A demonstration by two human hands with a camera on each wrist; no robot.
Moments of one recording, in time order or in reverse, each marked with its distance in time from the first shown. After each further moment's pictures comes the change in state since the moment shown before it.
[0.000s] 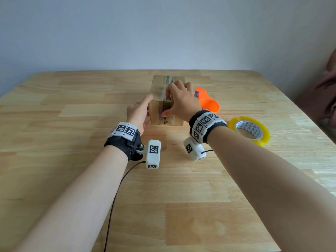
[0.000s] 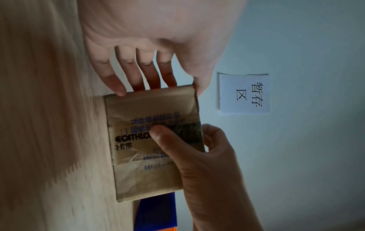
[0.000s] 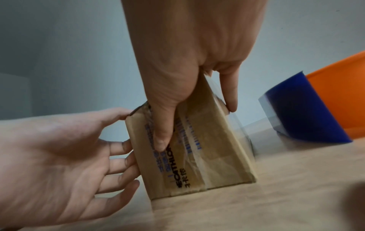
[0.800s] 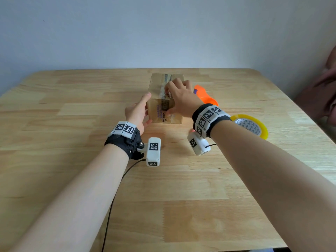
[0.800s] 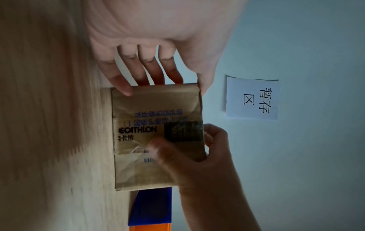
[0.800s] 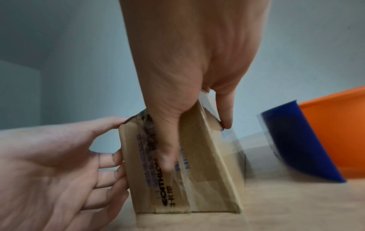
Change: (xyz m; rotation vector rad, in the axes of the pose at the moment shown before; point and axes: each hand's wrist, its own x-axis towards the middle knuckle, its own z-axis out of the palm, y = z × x) left_hand -0.004 -0.004 0.002 -0.101 0.051 -0.074; right_hand 0.002 0.007 -0.012 -0.106 -0.173 -0.066
